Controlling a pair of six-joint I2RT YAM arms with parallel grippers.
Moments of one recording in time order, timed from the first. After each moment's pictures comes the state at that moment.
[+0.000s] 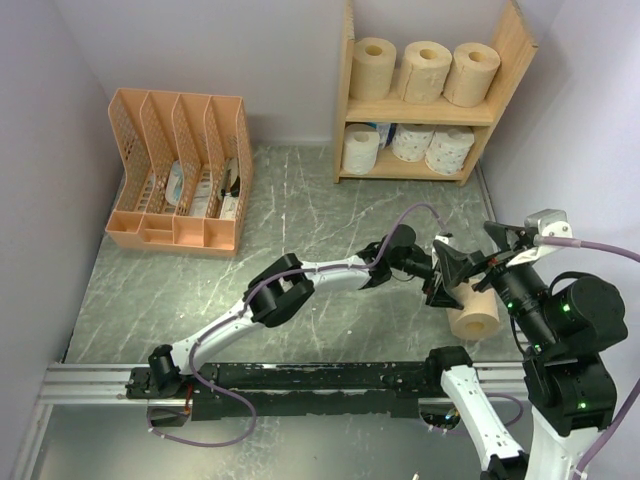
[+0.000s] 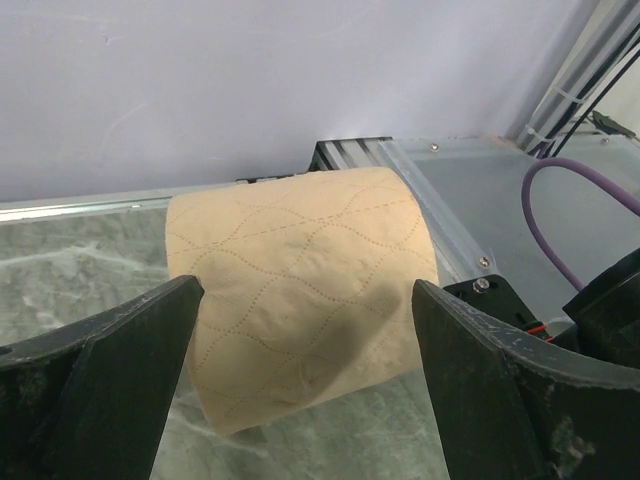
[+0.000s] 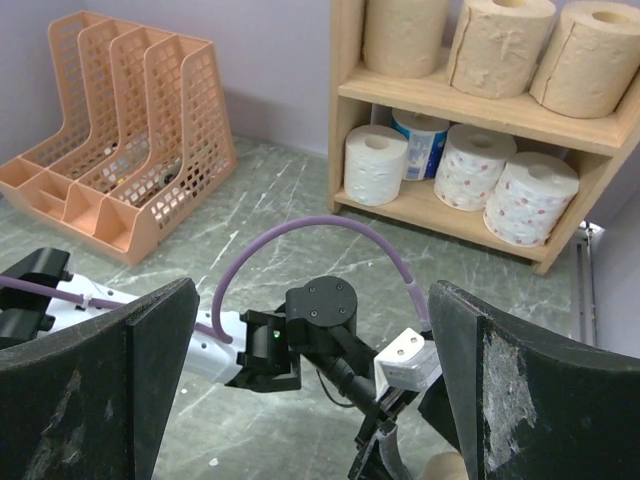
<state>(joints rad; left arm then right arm) -1.13 2.72 2.17 0.64 0.86 -0.27 0.11 0.53 1.40 -0.84 -0.27 -0.01</state>
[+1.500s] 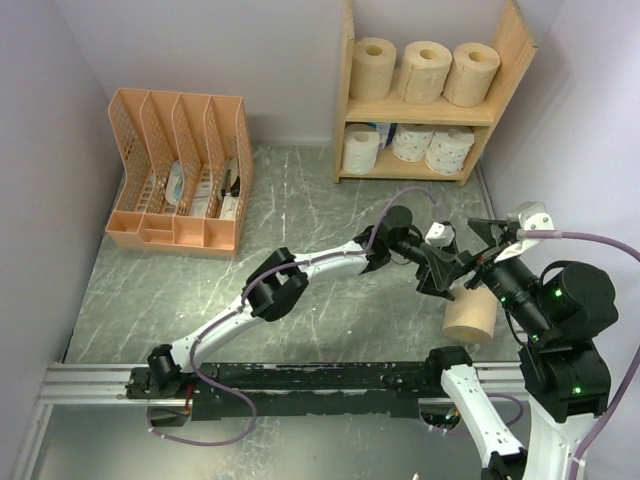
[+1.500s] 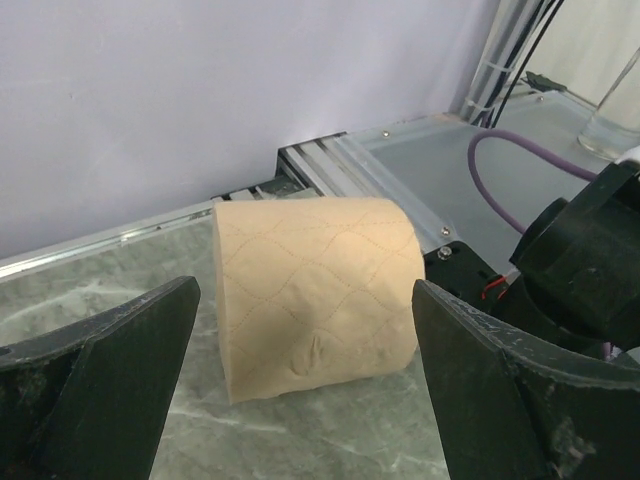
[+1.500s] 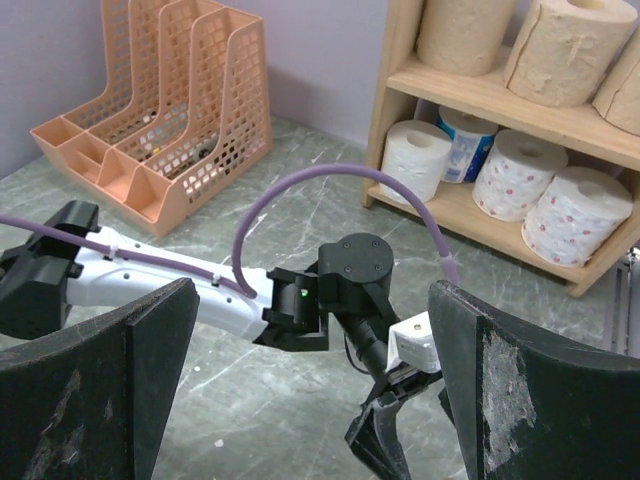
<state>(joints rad) -1.07 2.73 2.31 0.55 1.10 -0.23 0.11 0.57 1.38 -0.83 -0.39 -0.06</state>
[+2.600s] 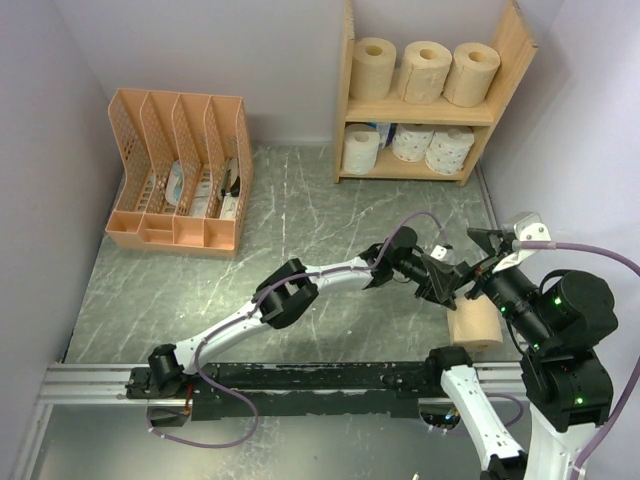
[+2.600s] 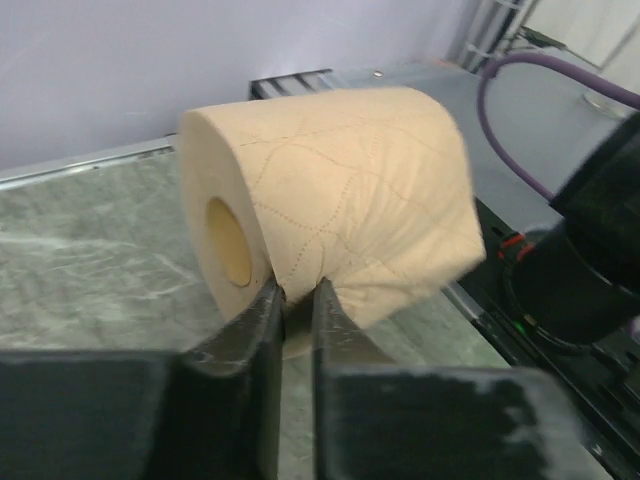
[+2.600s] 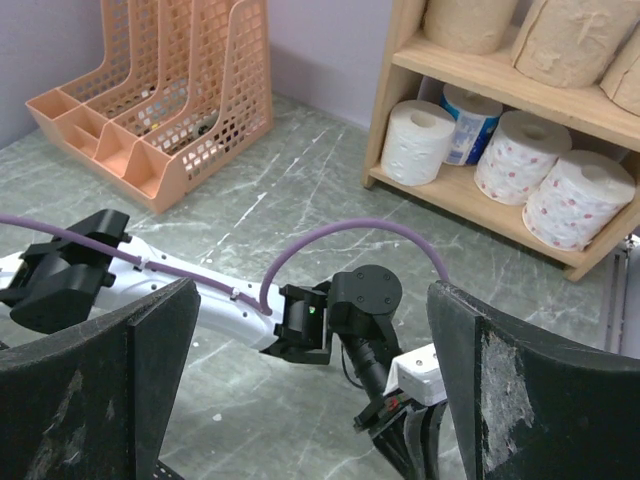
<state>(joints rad) -1.12 2.88 2.39 0.53 1.08 -0.20 0.11 0.54 1.38 -0.89 -0.40 -0.10</state>
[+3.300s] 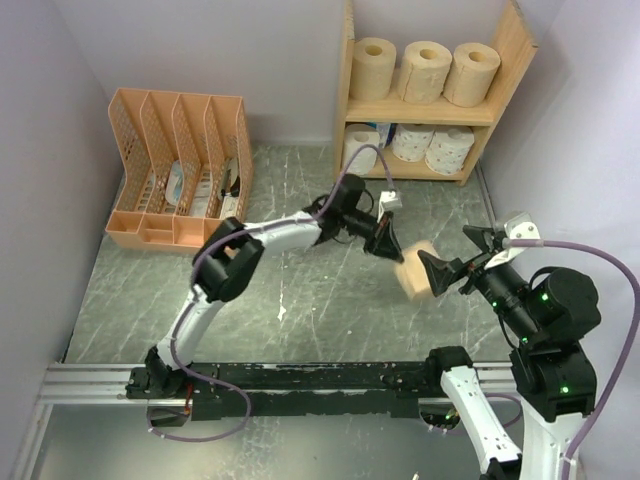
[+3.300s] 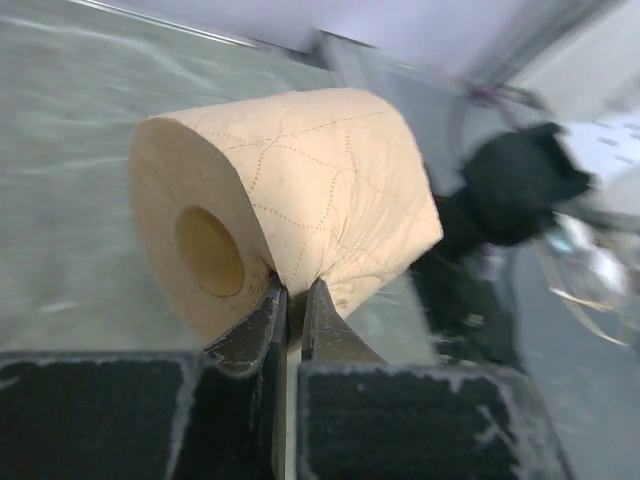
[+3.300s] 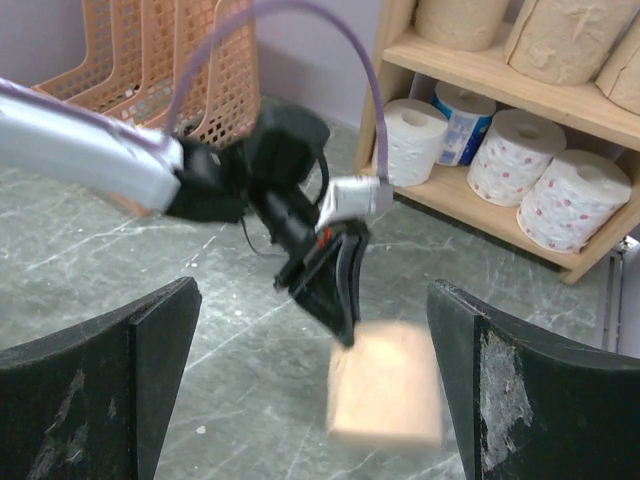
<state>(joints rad) -0.90 2.36 1.72 0.40 1.19 -0.34 0.11 0.50 1.29 -0.82 -0.39 -0.10</state>
